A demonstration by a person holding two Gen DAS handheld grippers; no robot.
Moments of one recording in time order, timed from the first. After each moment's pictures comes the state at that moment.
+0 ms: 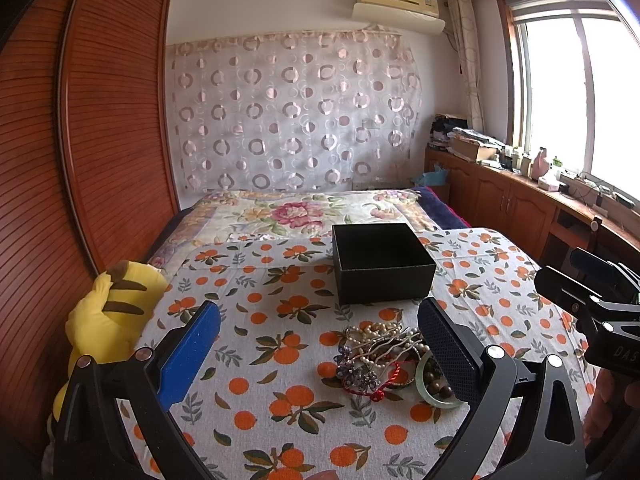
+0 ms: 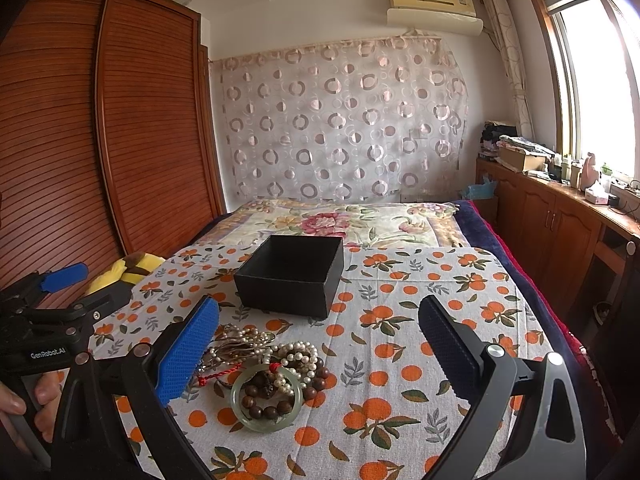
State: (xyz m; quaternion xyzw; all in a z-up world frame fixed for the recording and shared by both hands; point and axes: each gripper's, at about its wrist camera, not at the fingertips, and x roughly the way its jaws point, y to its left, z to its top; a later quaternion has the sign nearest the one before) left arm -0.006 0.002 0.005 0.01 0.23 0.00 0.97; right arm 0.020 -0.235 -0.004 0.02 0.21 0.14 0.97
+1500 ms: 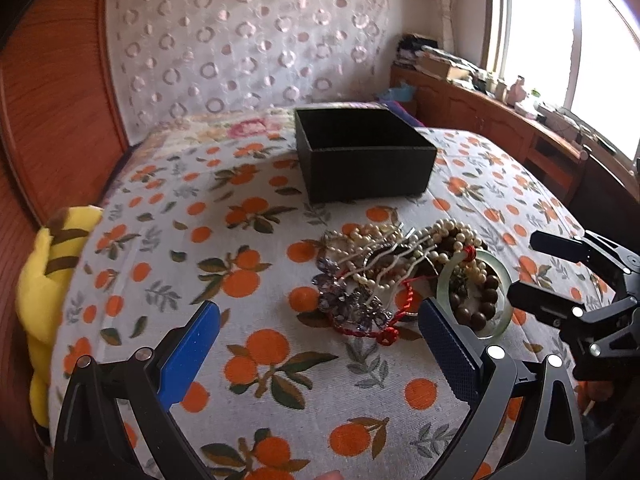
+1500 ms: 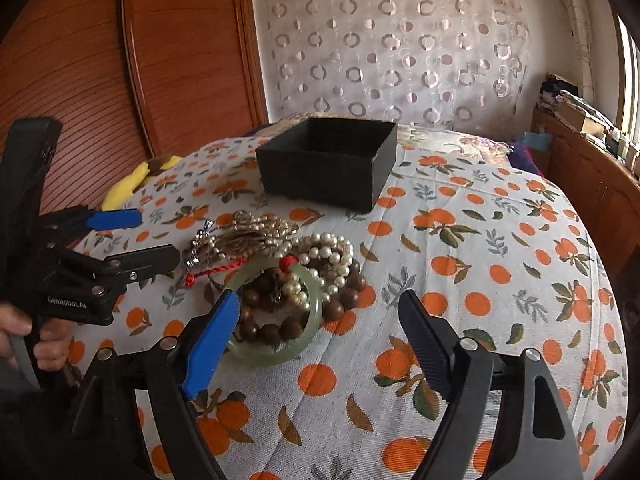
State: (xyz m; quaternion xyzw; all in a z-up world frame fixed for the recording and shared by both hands) left arm 0.049 0.001 -0.075 0.03 0.38 -0.09 0.92; right arm 0.058 -0.207 -0.089 -0.03 0.35 0.23 0.91
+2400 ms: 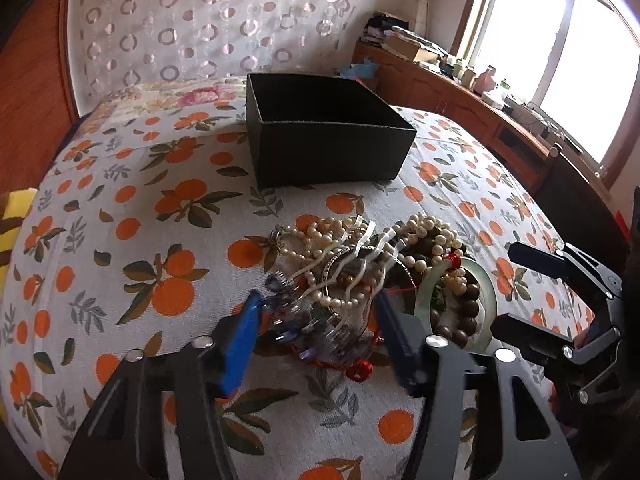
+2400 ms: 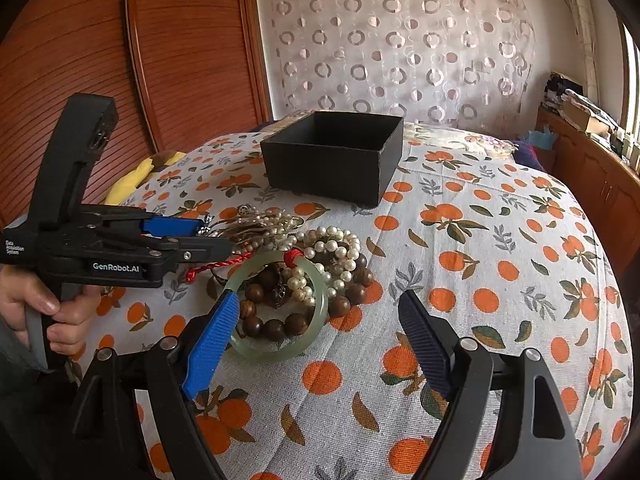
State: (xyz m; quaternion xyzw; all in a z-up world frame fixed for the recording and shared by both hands) left arm 0.082 -0.005 -0.090 -0.01 0.42 -0.17 0.89; right arm 0.058 -0.205 -0.092 -0.04 0.35 0.24 0.90
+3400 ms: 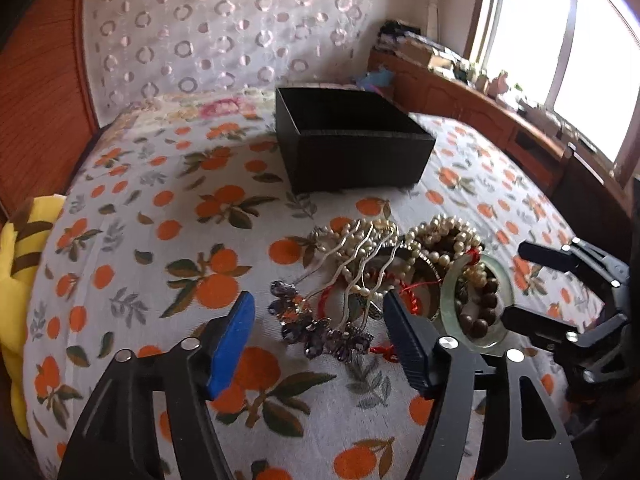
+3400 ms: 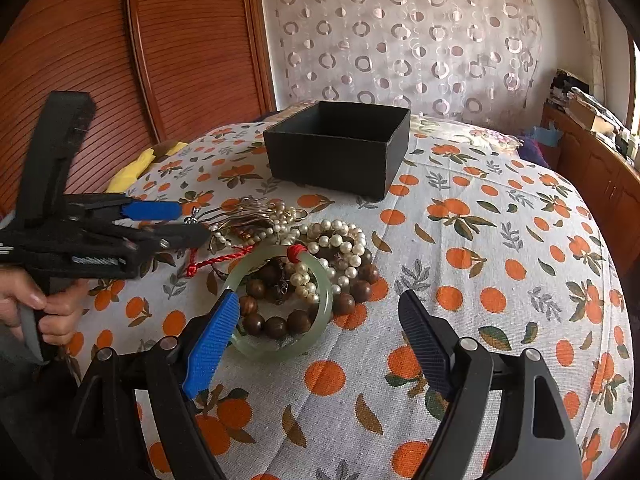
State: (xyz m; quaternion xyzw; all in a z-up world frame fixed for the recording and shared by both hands) left arm 0.077 0.006 -0.090 0.01 0.42 -0.14 0.90; right arm 0.065 -0.203 -0.096 -0.04 0.37 0.24 0.90
